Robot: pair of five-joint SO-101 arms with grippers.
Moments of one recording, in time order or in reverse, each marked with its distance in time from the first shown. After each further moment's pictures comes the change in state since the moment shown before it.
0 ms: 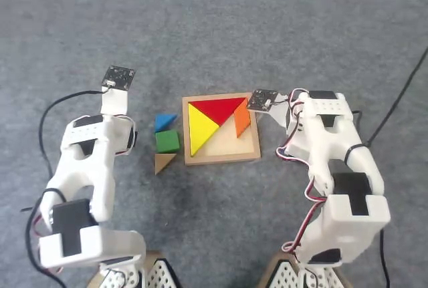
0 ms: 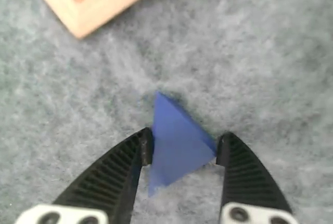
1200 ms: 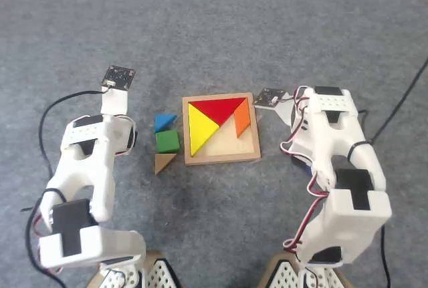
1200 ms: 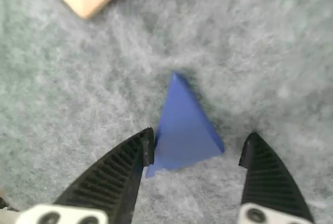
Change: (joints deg) left arm 0.0 0.0 0.0 0.0 0.0; right arm 1.9 1.7 -3.0 7.3 -4.5
